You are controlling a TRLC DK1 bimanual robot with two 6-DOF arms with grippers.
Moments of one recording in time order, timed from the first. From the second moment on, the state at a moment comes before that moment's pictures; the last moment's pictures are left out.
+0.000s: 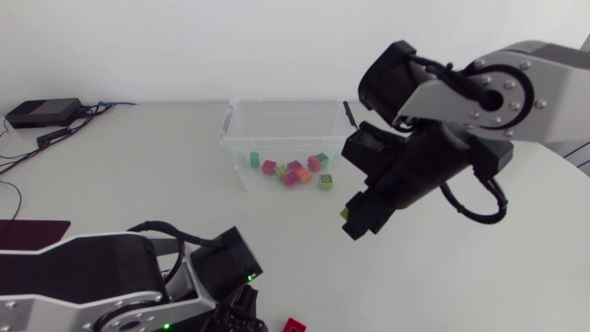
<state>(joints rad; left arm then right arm) -0.99 1.42 0.67 -0.64 0.23 0.84 0.62 1.46 1.18 -0.96 -0.05 -0.16</state>
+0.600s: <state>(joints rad) -1.04 1.57 0.68 -0.57 0.37 0.84 0.50 1.65 1.43 -0.60 -0.09 -0.10</state>
